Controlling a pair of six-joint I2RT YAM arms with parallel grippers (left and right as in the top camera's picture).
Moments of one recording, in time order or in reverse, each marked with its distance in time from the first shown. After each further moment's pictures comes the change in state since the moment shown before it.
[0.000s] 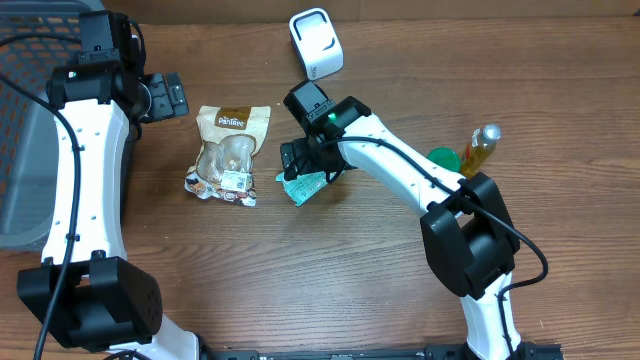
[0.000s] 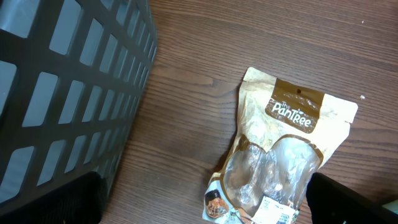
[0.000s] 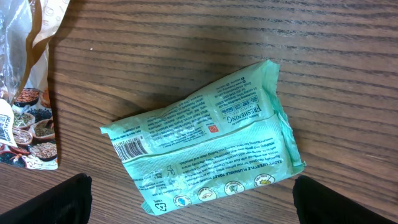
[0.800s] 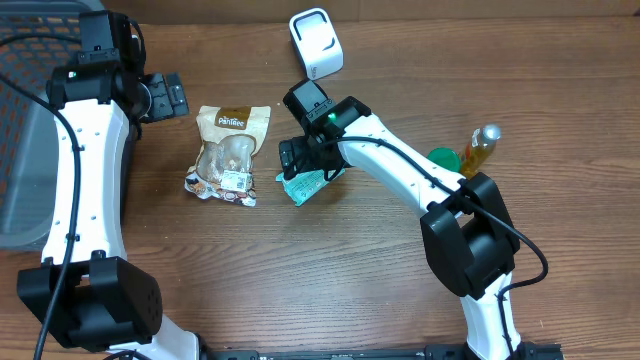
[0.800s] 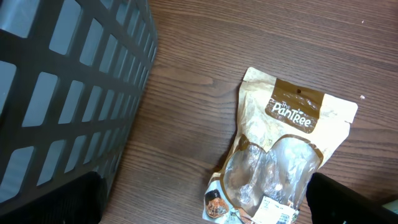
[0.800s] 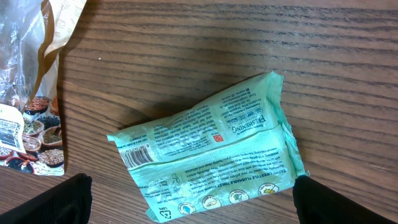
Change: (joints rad) left arm 0.000 0.000 0.000 0.000 0.000 0.000; right arm 0.000 0.000 0.000 0.025 0.000 -0.001
